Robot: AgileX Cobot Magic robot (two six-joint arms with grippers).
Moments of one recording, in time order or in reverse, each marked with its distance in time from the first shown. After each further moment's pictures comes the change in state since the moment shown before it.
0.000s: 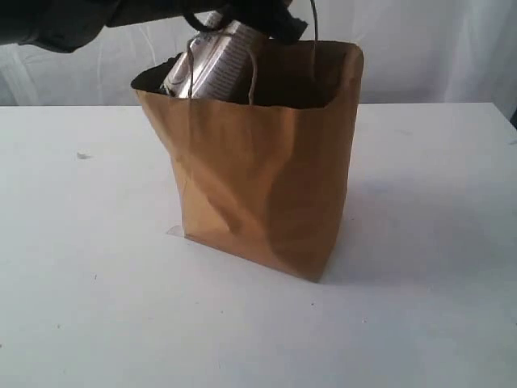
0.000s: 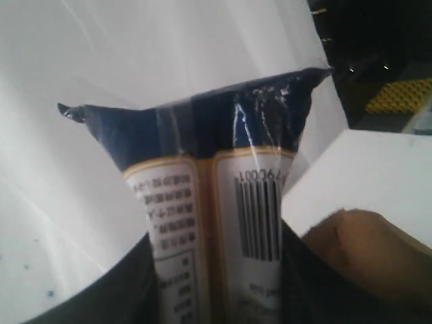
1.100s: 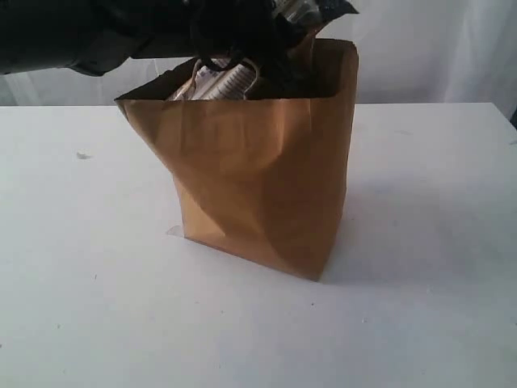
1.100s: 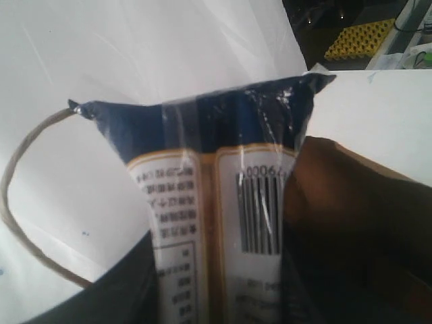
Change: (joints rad) left arm 0.019 0.094 -0.010 0.020 0.081 0.006; right arm 0.000 0.000 0.000 0.000 0.000 0.000
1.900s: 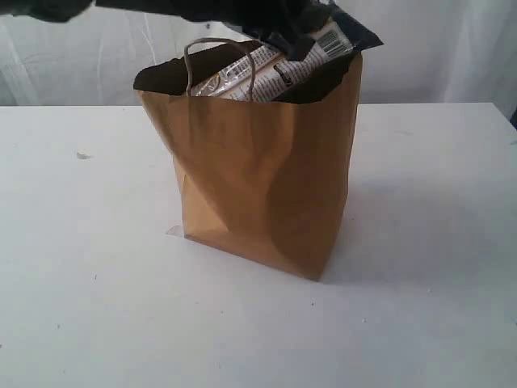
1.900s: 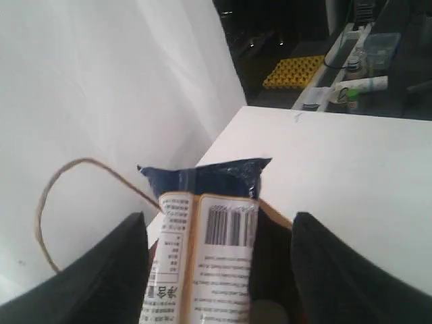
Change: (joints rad) left arm 0.006 -0.092 -0.074 -0.002 0.258 -0.104; right arm 0.000 0.000 0.000 0.000 0.000 0.000
